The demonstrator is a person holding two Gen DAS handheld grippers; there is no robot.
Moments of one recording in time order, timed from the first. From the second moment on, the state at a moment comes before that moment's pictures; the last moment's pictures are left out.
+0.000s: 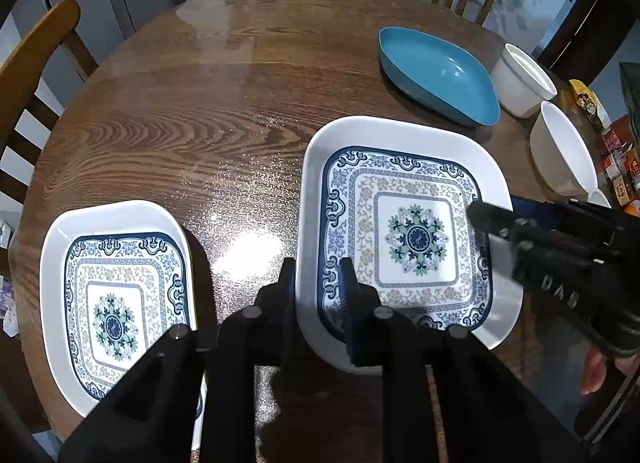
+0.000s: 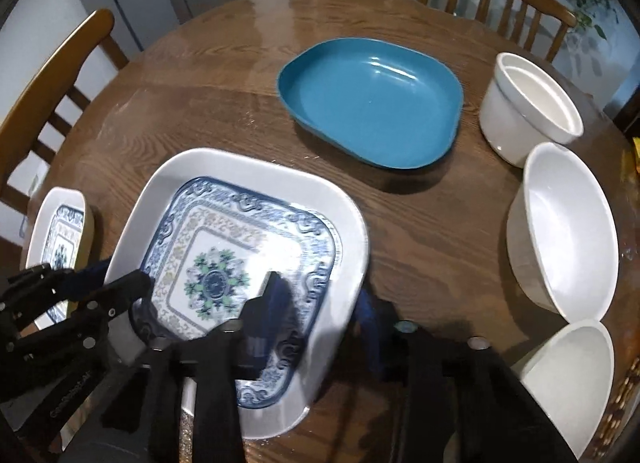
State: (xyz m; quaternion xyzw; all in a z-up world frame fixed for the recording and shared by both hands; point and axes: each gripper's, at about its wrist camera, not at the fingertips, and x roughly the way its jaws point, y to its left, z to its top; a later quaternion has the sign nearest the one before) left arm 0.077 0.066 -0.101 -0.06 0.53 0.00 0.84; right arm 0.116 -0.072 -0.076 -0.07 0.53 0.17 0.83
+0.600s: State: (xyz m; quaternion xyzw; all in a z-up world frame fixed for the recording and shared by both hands) left arm 0.046 0.051 -0.064 -0.05 0.49 0.00 0.87; right arm 0.094 -0.097 -0.036 -0.04 0.48 0.16 0.86
